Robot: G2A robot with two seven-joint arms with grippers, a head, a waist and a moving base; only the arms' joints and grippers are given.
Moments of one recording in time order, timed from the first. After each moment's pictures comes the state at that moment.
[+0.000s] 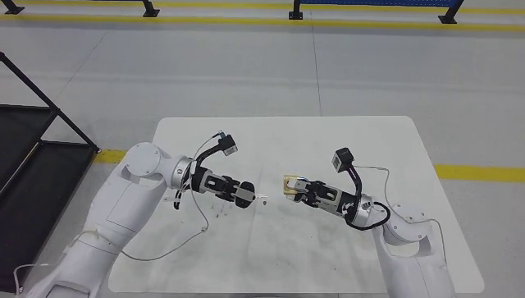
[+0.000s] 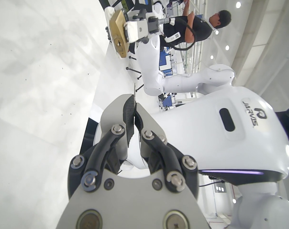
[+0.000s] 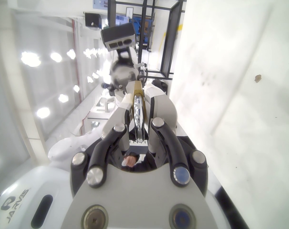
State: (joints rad) left arm 1.15 -1.00 -1.21 -1.47 -0.53 -0.24 -1.54; right arm -1.52 -1.41 1.42 -1.78 0.07 0.06 1.10
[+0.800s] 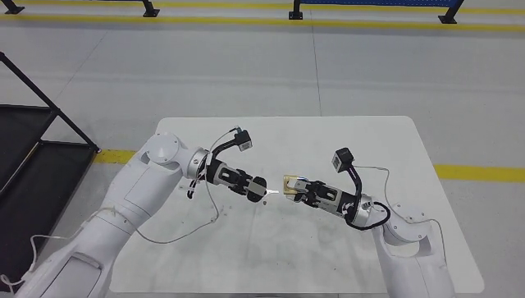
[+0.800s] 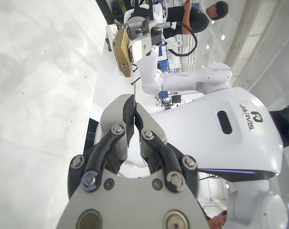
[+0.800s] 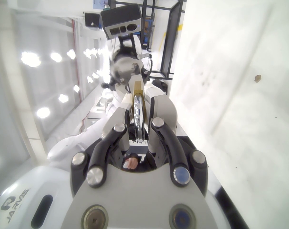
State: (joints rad) left arm 0.96 -1.02 -0.99 -1.31 -0.60 -0.28 -1.54; right arm -1.52 -1.41 1.42 -1.78 0.07 0.06 1.10
